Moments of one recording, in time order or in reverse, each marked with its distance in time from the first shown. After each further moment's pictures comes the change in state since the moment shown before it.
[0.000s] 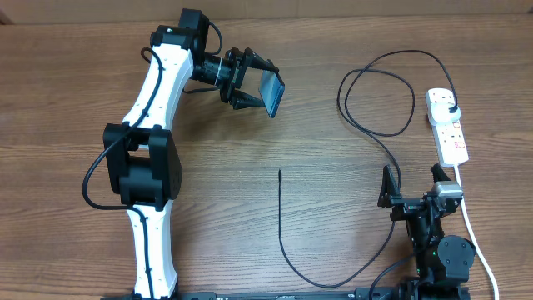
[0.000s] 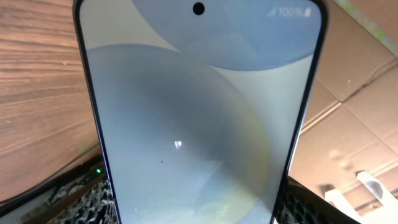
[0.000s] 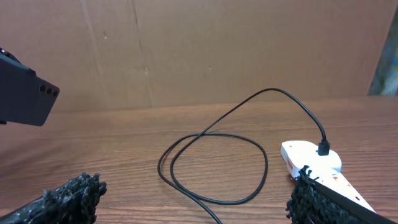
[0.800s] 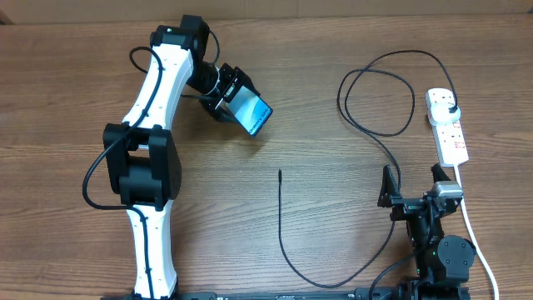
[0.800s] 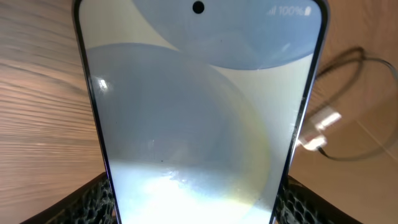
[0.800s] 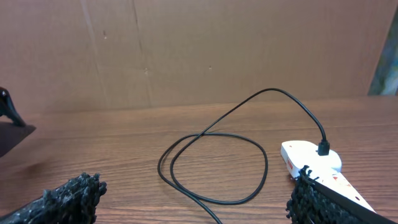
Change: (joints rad) left arm 0.000 0.000 0.000 -0.137 -0.507 0.000; right arm 0.000 0.000 0.000 0.000 0.000 0.000
